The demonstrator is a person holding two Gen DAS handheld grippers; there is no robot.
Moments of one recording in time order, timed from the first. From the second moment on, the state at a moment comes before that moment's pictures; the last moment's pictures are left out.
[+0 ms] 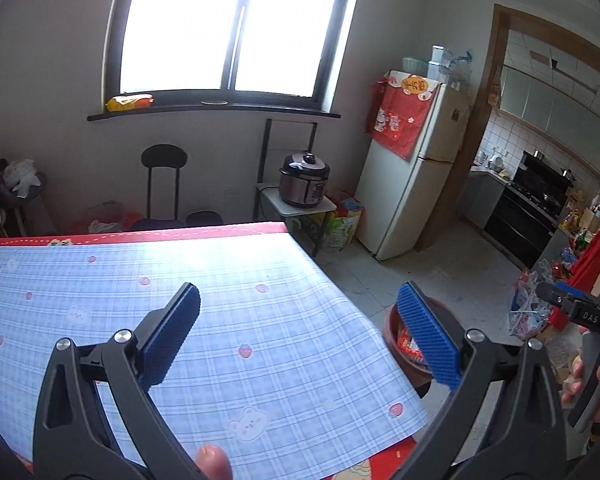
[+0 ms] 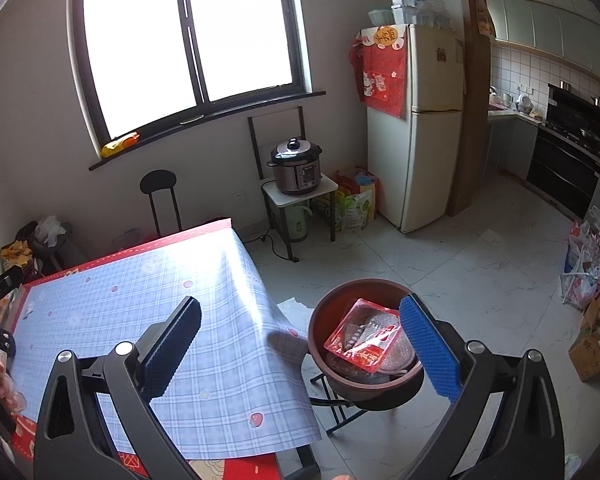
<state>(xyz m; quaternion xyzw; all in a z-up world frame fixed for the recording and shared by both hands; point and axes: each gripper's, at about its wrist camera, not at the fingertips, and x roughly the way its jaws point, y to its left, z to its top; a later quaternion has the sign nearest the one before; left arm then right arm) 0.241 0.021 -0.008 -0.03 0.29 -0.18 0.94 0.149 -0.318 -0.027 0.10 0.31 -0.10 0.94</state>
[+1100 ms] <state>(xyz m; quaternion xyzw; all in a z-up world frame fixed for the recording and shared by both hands) 0.225 0.024 -0.006 0.03 0.28 -0.15 0.95 0.151 -0.286 -0.022 0.05 0.29 -0.13 0.94</state>
